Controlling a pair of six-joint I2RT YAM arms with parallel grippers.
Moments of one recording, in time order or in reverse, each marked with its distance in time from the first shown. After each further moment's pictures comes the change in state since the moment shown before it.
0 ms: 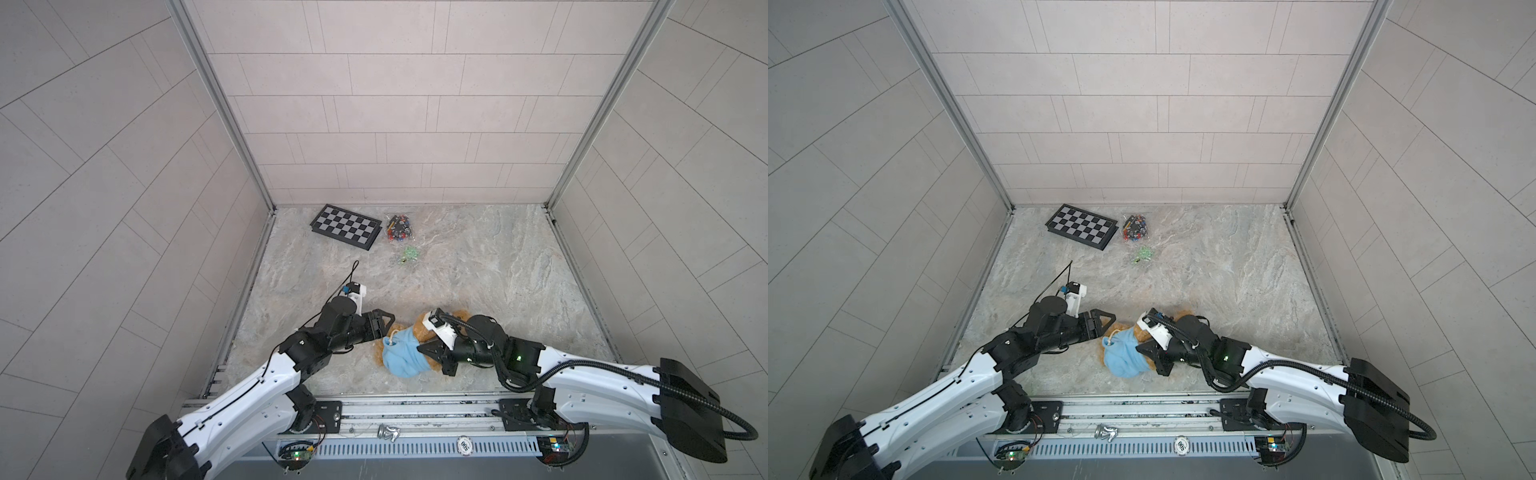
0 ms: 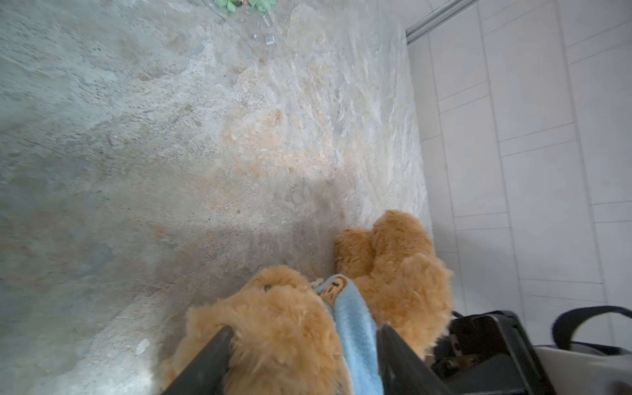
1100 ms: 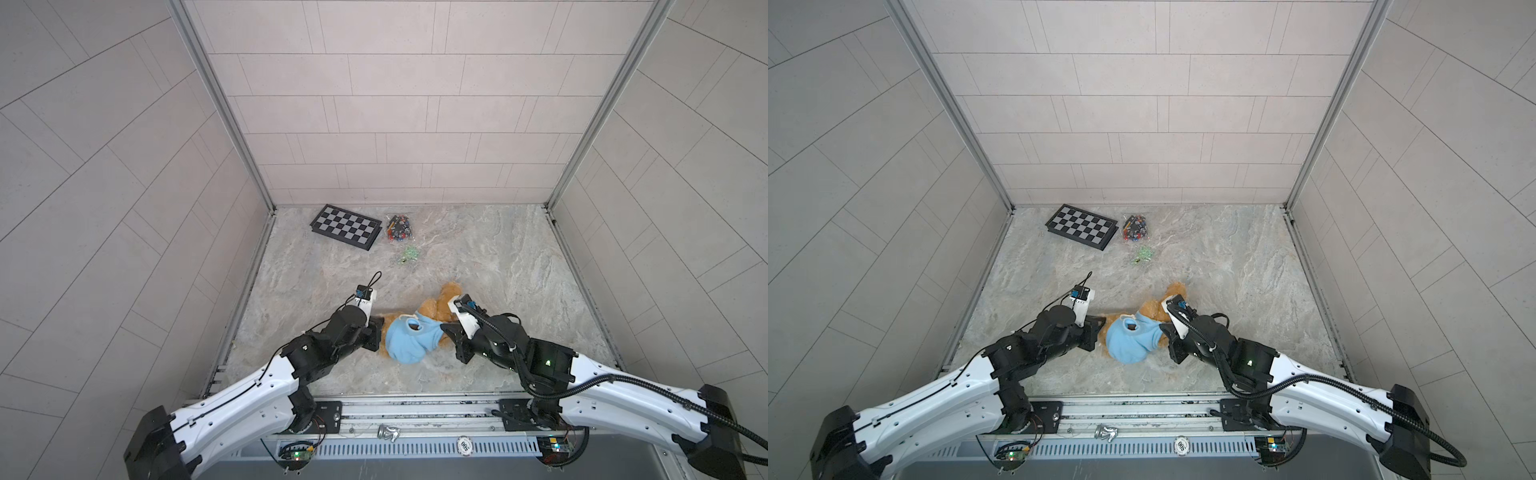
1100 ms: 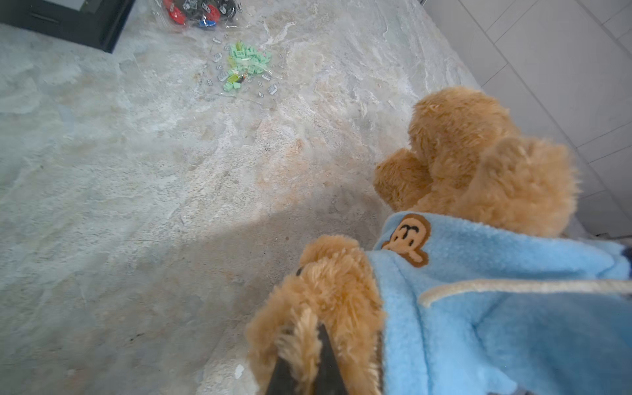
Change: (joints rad) left arm -0.171 -0.044 0.034 -0.095 -0.355 0.423; right arm 0.007 -0.237 0.087 -0.354 0.424 0.071
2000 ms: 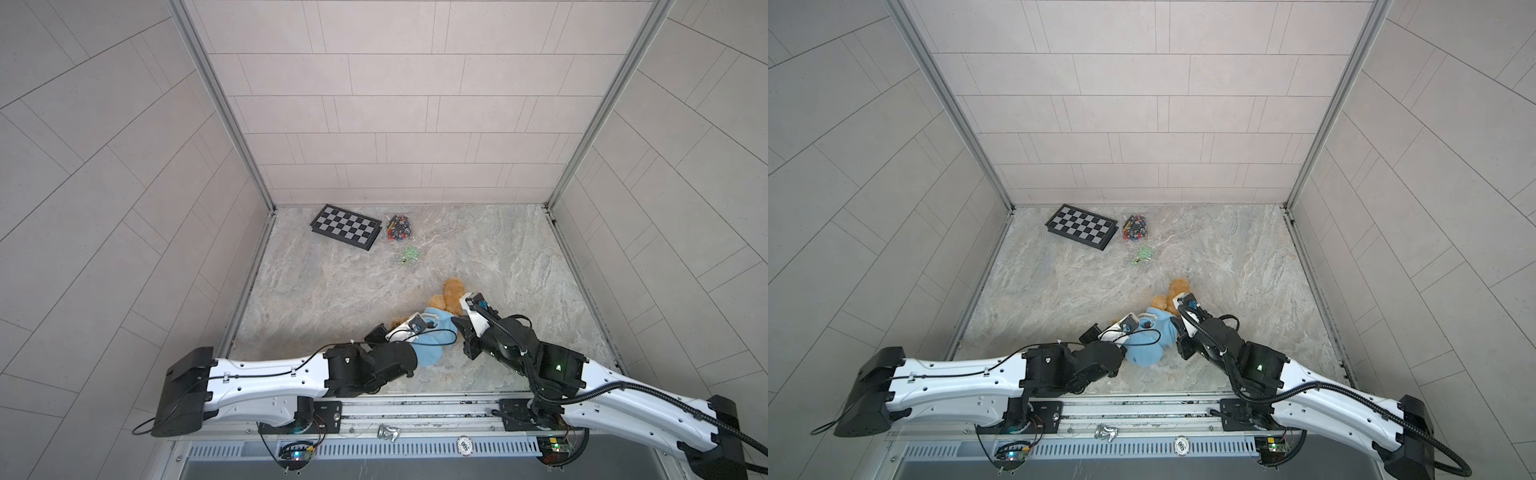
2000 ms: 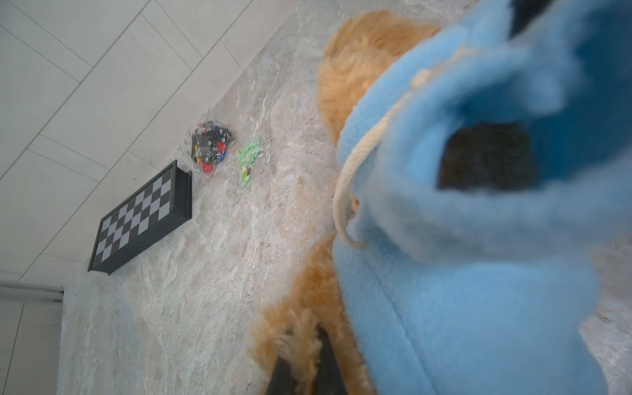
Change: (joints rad) left arm -0.525 0.276 0.166 -0.035 -0.624 0.405; right arm -0.015 -0.080 -0.026 -0.013 0.119 -0.047
